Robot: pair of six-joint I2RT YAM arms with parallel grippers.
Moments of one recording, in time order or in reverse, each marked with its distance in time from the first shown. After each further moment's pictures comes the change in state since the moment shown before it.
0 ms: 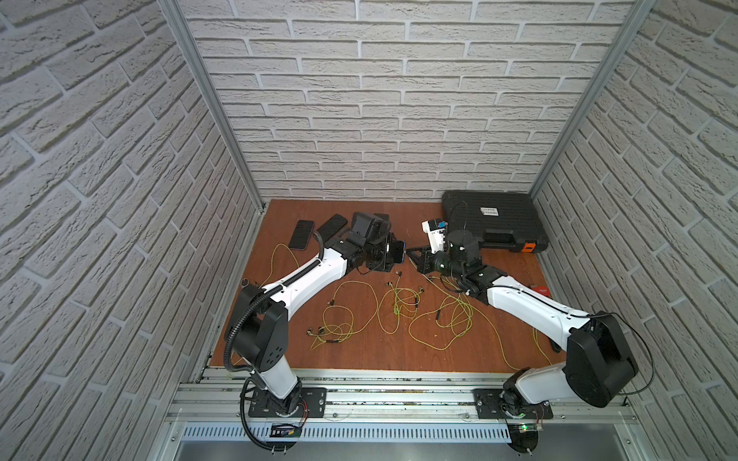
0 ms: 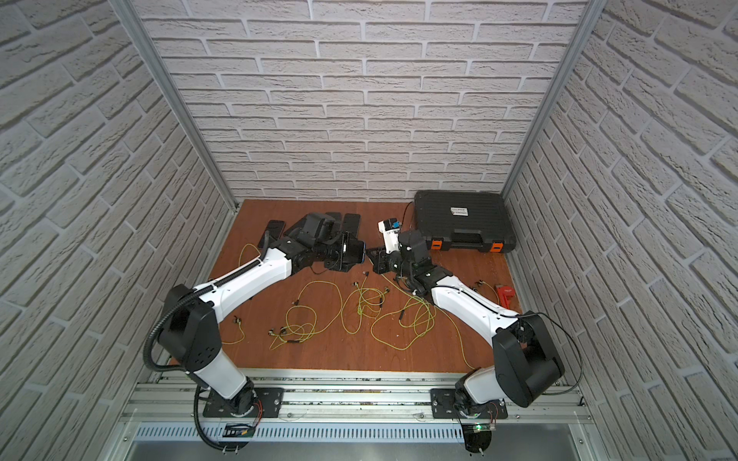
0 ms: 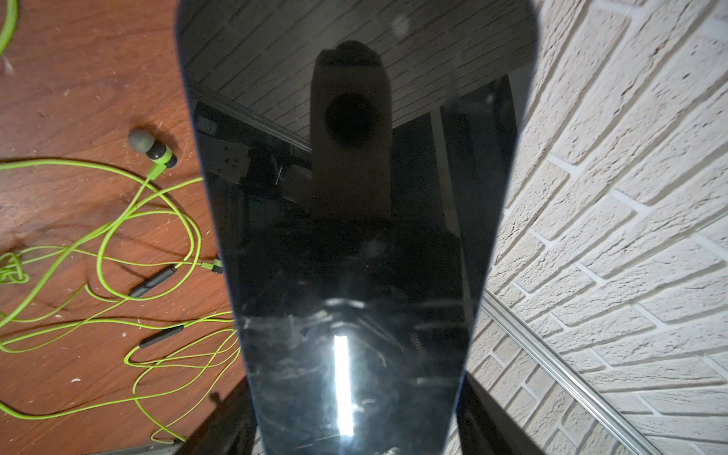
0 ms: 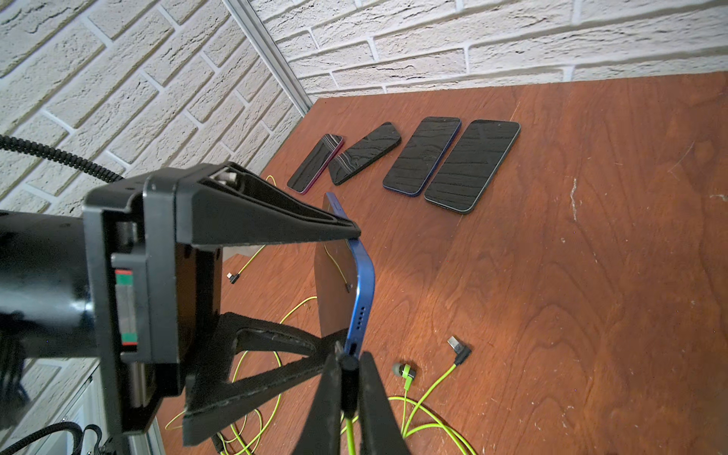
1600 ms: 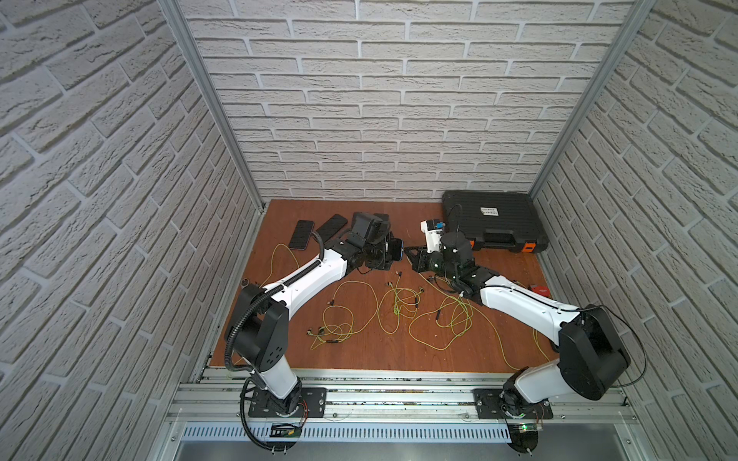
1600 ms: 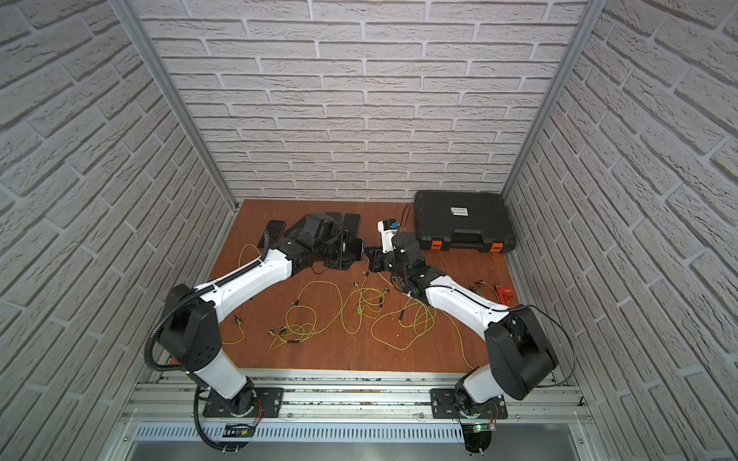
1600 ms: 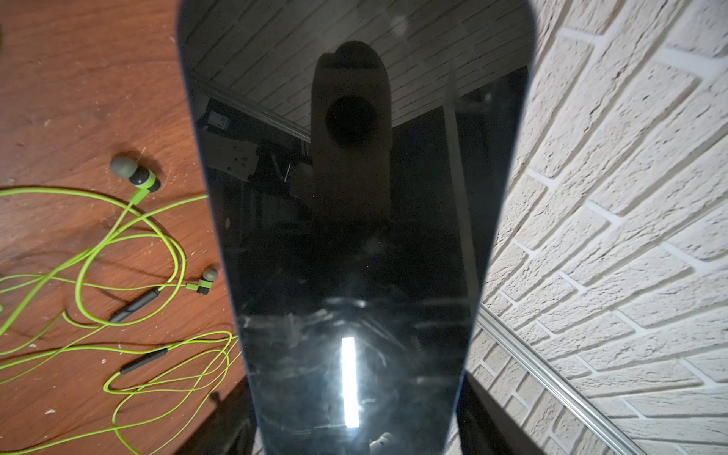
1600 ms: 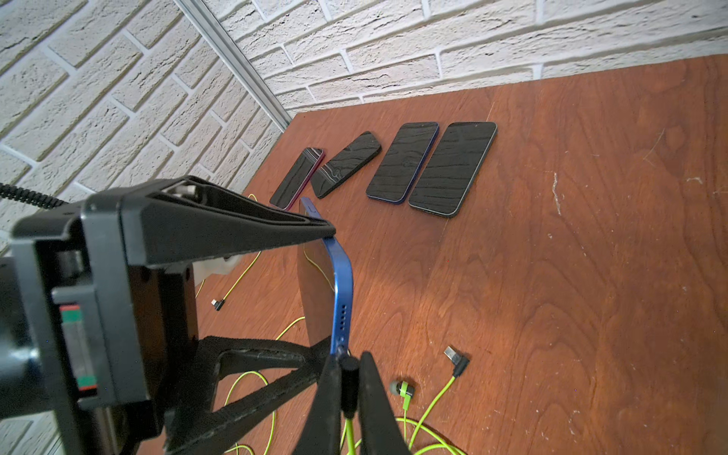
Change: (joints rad) left arm -0.002 0.002 -0.017 0.045 -0.053 -0.002; right arm 0.040 0.053 0.000 0.068 0.116 0.075
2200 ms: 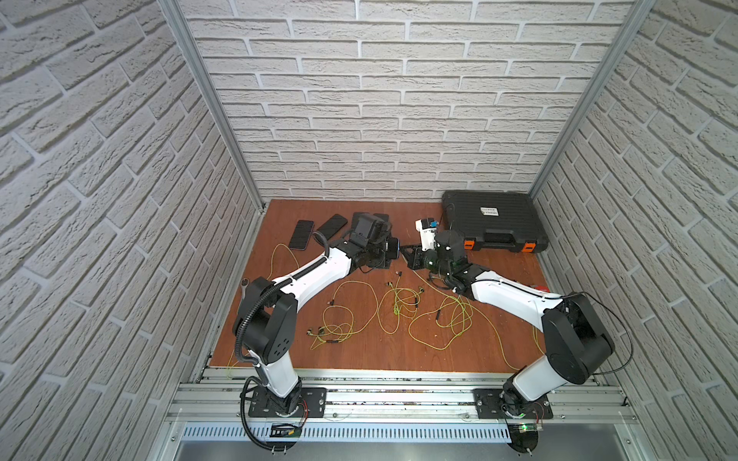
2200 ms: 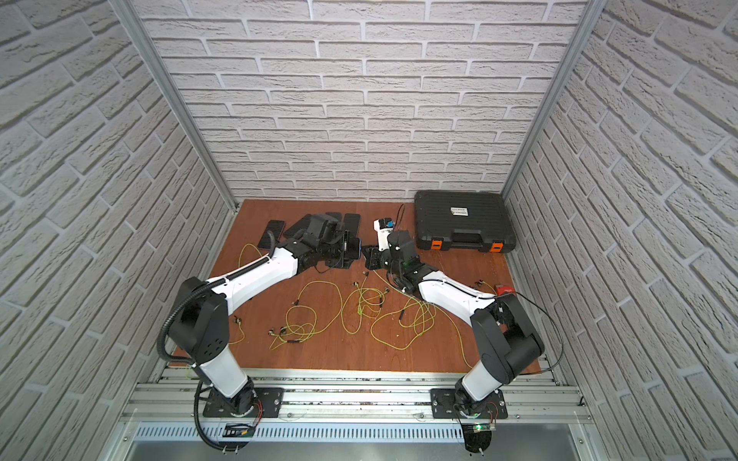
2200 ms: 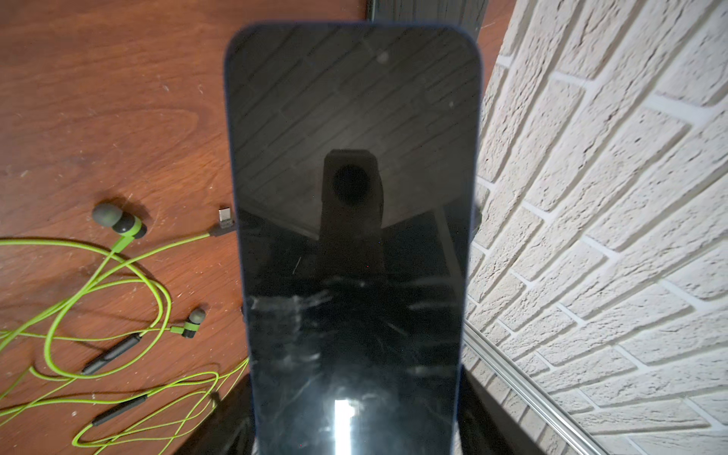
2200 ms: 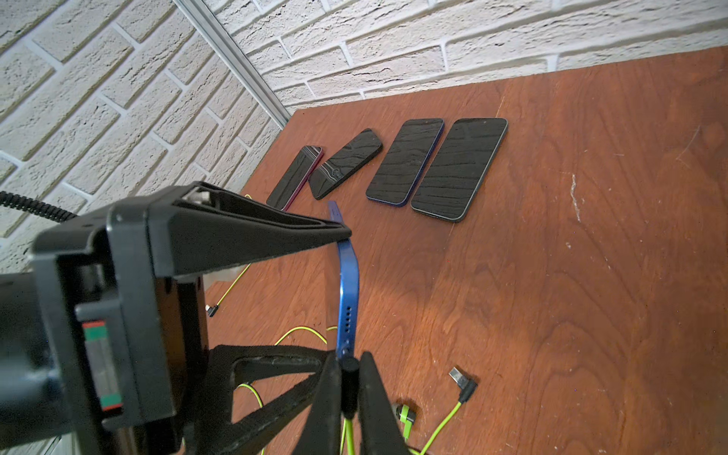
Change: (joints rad) left arm 0.002 0.063 0.005 0.053 -0.051 -0.013; right arm -0.011 0.098 0.043 0.051 -0.037 0.003
